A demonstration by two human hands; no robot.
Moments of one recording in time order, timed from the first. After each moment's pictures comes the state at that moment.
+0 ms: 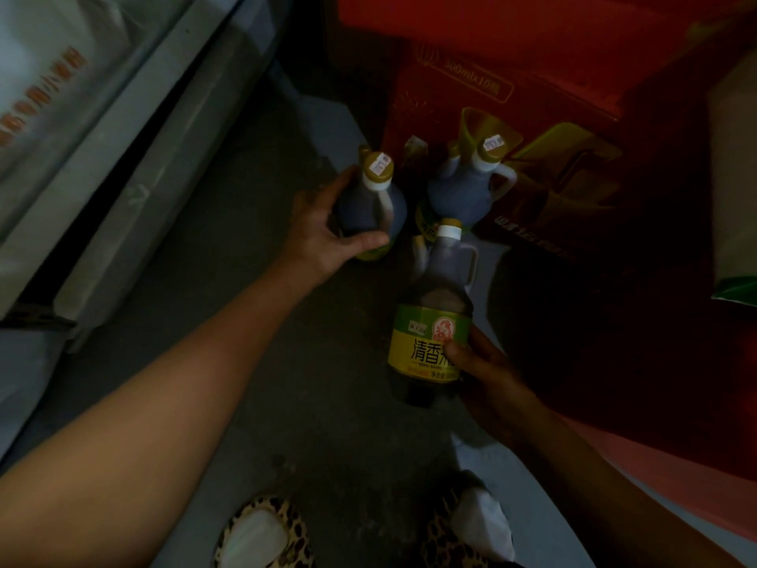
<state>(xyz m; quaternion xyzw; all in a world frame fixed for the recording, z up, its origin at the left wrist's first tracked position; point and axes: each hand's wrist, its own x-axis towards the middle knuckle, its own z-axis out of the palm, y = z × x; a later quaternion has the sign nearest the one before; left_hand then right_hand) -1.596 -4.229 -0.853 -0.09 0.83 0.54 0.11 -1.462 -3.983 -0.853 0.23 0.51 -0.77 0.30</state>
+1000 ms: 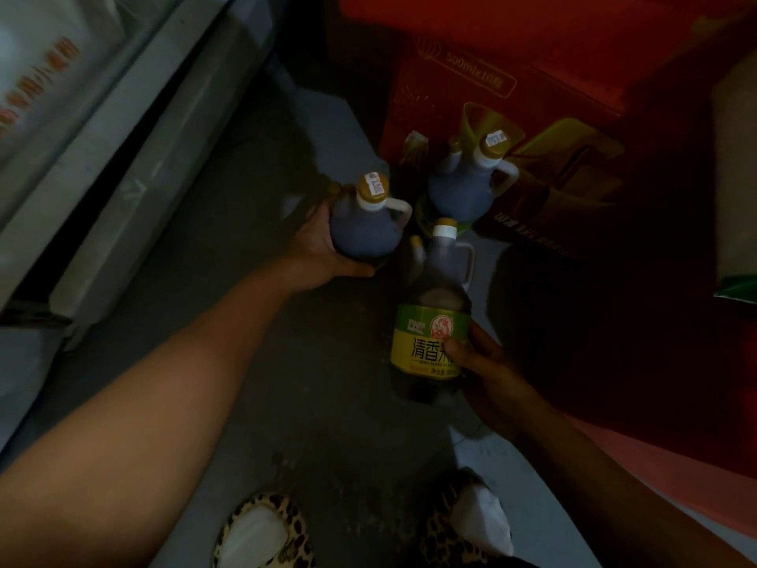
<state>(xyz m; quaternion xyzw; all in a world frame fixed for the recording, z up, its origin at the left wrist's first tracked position) -1.593 -4.233 -0.856 -0.07 0.86 0.47 0.20 -1.466 -3.978 -0.857 0.24 0.53 -0.75 0.31</state>
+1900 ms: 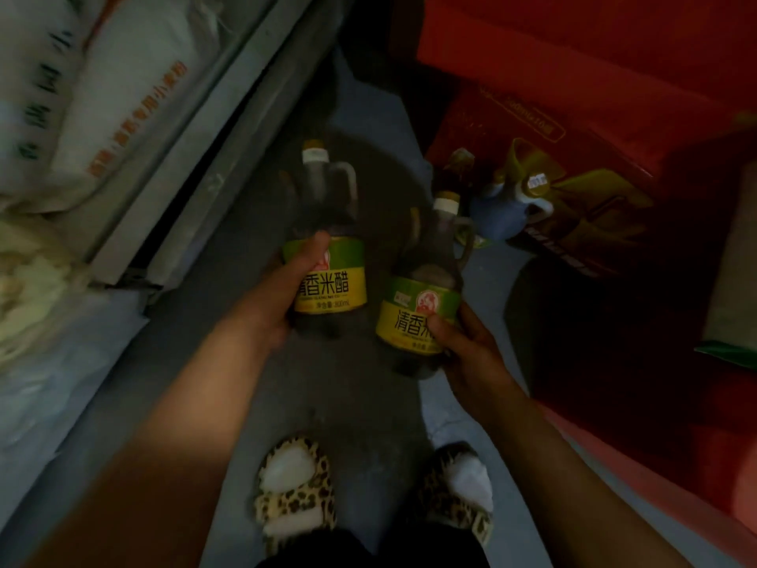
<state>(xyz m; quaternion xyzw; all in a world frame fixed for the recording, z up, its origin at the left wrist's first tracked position) -1.519 -4.284 -0.761 -0.37 0.50 0.76 0.20 -1.489 -4.044 -0.783 0.27 0.53 -0.75 0.31</state>
